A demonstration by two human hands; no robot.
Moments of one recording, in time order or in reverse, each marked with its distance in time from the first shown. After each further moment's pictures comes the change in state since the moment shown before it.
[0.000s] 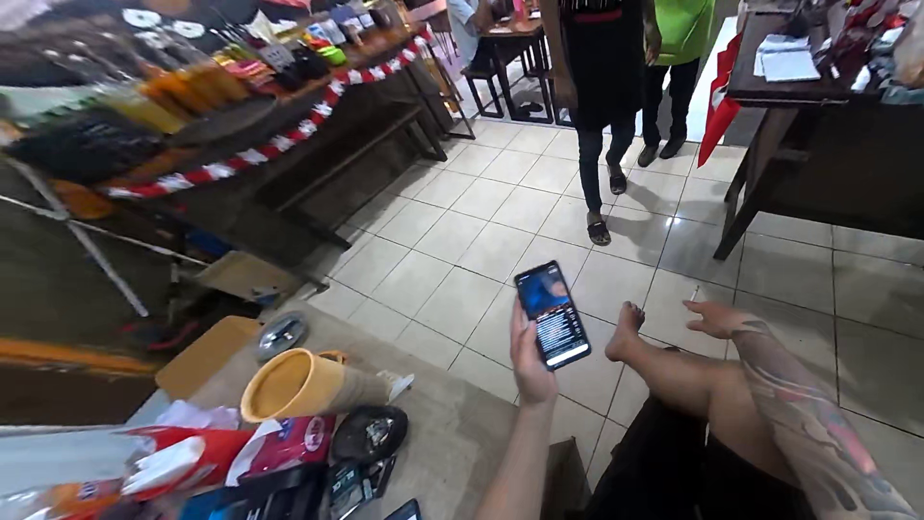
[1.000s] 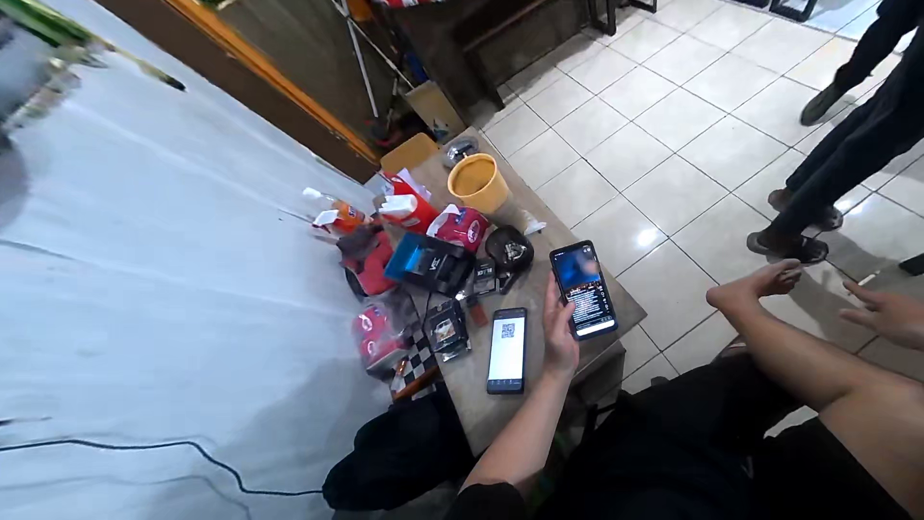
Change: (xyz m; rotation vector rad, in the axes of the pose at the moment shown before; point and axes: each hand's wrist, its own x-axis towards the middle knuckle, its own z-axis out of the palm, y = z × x) left_hand -0.154 0.036 -0.131 0.132 0.366 0.017; right_hand -0.090 -0.102 -0.028 -0.086 -0.041 0.031
